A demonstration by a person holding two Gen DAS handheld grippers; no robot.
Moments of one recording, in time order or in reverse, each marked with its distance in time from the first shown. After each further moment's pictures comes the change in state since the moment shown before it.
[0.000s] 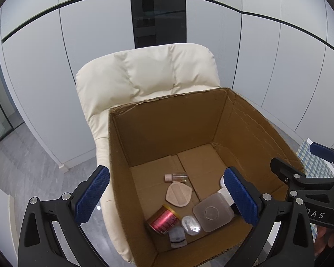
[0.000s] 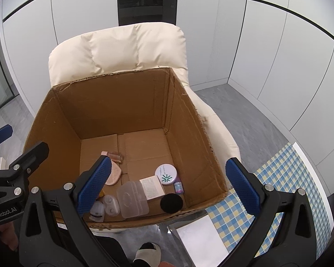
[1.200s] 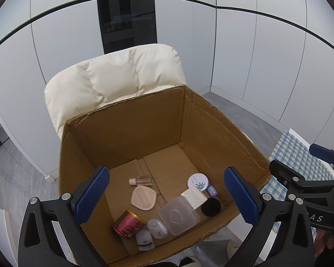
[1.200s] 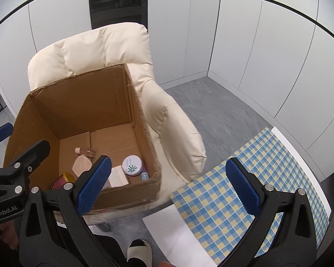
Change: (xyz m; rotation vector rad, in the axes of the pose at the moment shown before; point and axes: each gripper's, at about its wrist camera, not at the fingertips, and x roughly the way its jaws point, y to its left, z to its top) left arm 0.001 -0.077 0.006 0.085 -0.003 -0.093; right arm -0.016 -0.078 -0.023 0.087 0.011 -0.080
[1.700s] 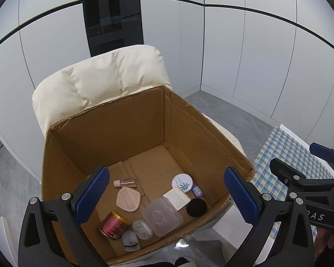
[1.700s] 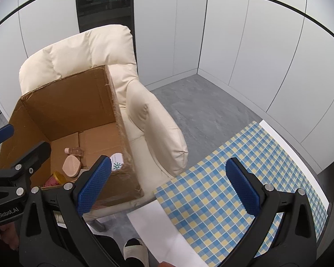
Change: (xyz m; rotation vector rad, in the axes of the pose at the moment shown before) left arm 0.001 -0.033 0.001 0.041 0.001 -0.043; right arm -0.007 -0.035 -0.007 0.045 0.003 -0.038
